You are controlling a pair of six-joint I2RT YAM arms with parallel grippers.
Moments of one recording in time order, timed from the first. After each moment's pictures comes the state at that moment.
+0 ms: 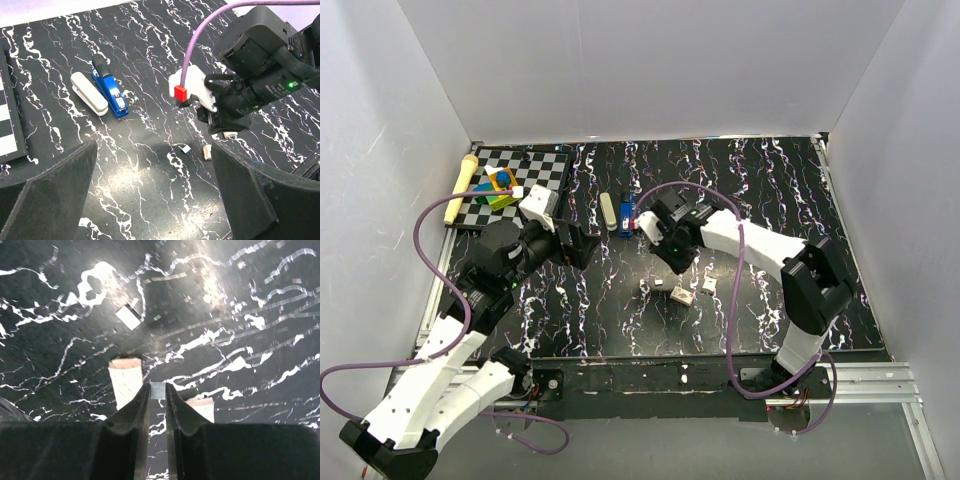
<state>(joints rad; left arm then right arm) -0.51 0.74 0.87 -0.34 0.09 -0.19 0.80 1.76 1.34 -0.83 -0.09 -0.28</state>
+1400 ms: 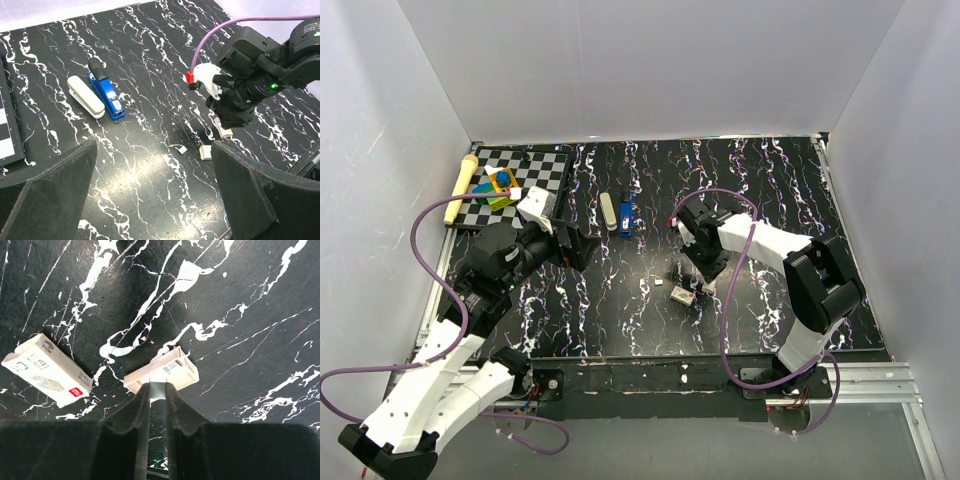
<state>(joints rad) -0.51 0.72 0.87 -0.34 0.11 -0.19 0.63 1.72 1.14 -0.83 0.06 -0.03</state>
